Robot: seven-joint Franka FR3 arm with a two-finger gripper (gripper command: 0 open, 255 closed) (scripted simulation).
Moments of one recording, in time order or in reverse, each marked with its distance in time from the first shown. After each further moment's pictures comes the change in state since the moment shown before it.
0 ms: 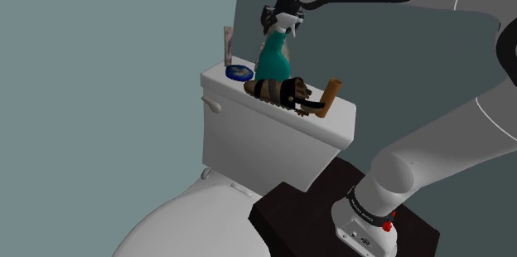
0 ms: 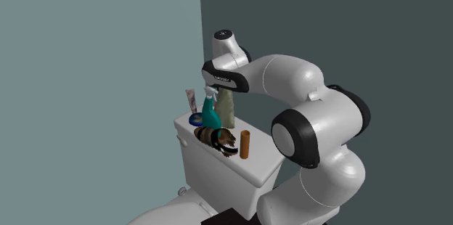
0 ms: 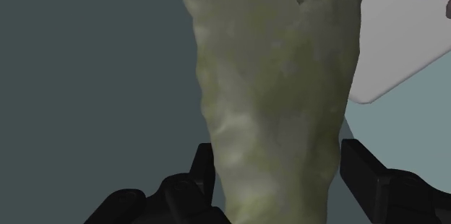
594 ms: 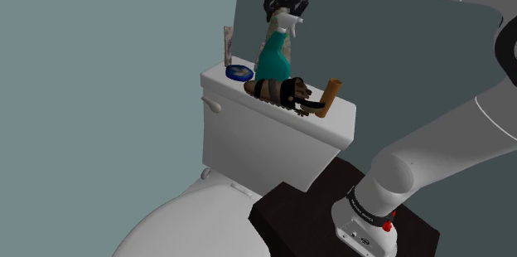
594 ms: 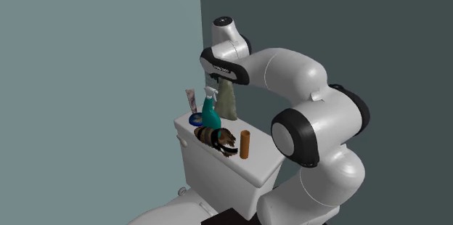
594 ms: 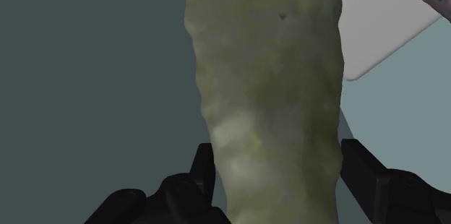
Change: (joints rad) arm 0.001 0.006 -0.001 0.120 0.011 -0.113 -0.024
